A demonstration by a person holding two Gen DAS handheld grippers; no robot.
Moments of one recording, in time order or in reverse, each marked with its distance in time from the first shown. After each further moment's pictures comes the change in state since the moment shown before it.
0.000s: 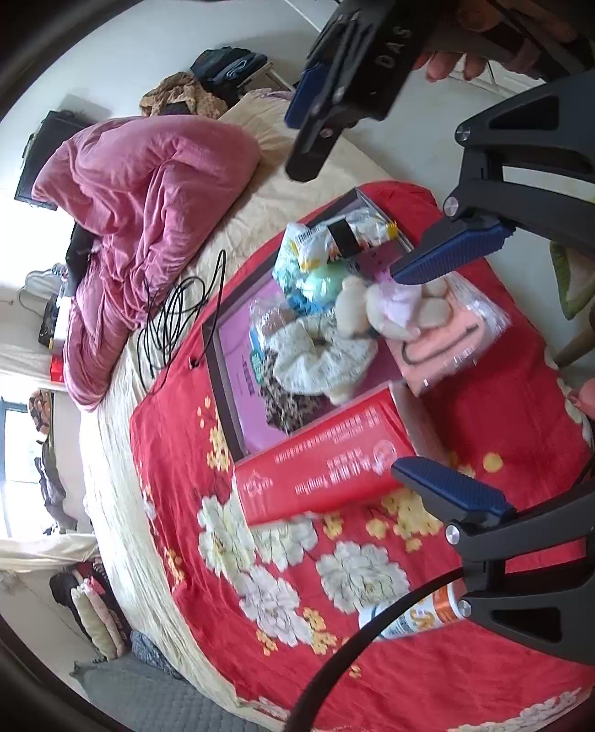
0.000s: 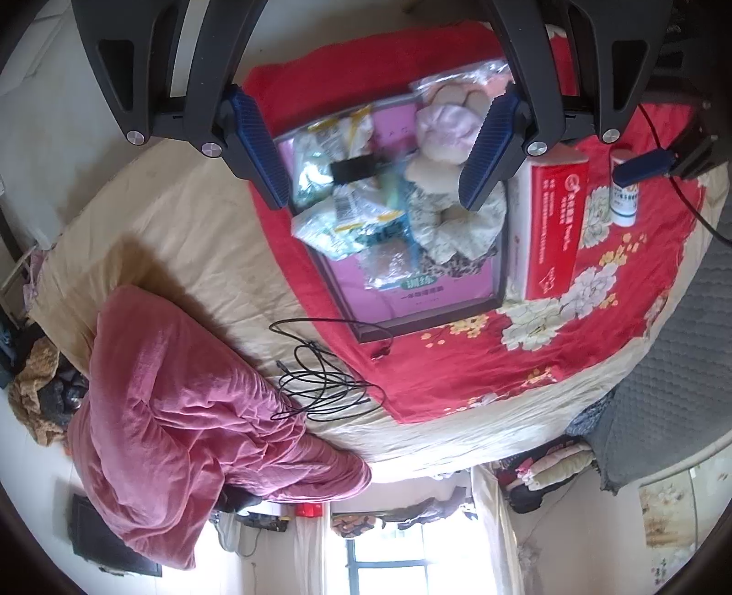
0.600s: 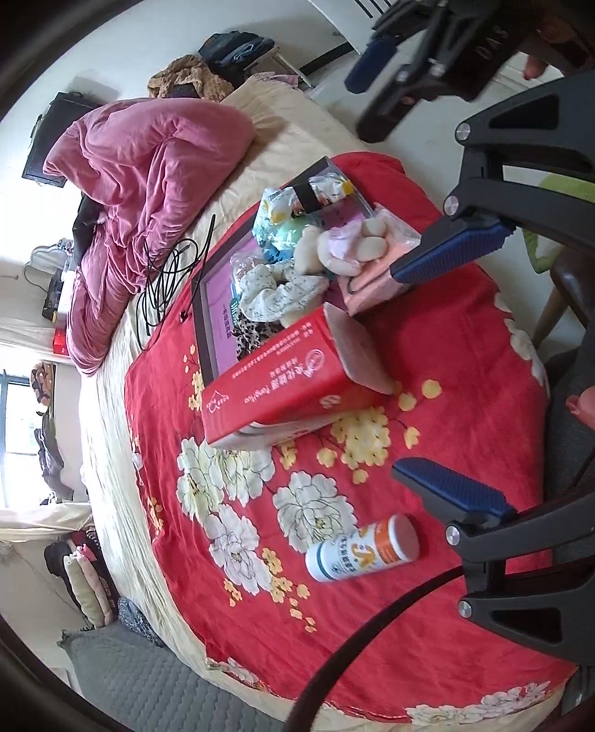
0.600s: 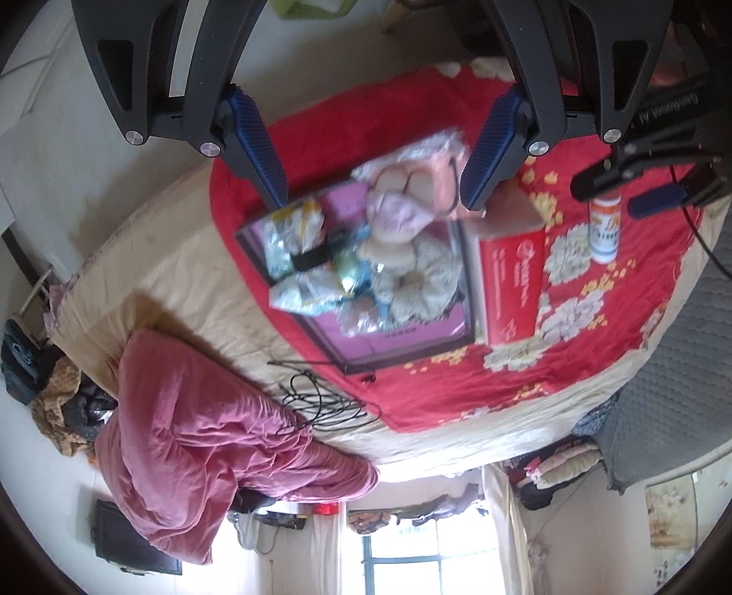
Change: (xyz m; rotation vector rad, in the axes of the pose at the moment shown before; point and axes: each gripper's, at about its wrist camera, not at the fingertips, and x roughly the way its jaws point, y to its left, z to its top) left arm -0.035 0.048 -0.049 -0.036 -0.008 0.053; right arm -0.040 0.057 -0.075 0.032 -0.001 -0.039
